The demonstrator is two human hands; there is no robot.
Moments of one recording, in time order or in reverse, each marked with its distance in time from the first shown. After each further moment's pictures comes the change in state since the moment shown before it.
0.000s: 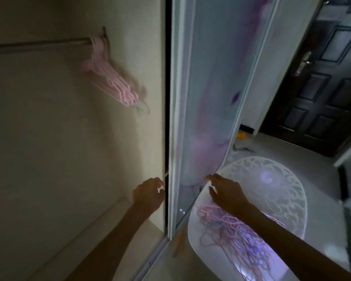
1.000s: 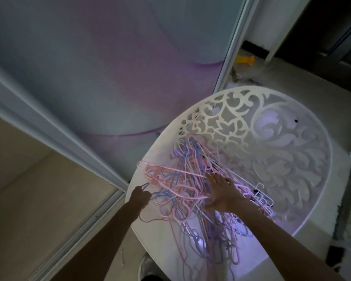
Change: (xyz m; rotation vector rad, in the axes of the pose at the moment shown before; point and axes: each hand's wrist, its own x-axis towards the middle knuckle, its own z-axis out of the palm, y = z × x) left_hand 0.118 0.077 0.446 -0.569 -0.490 -0.767; right_hand 0.020 0.375 0.308 -0.067 -0.780 0.100
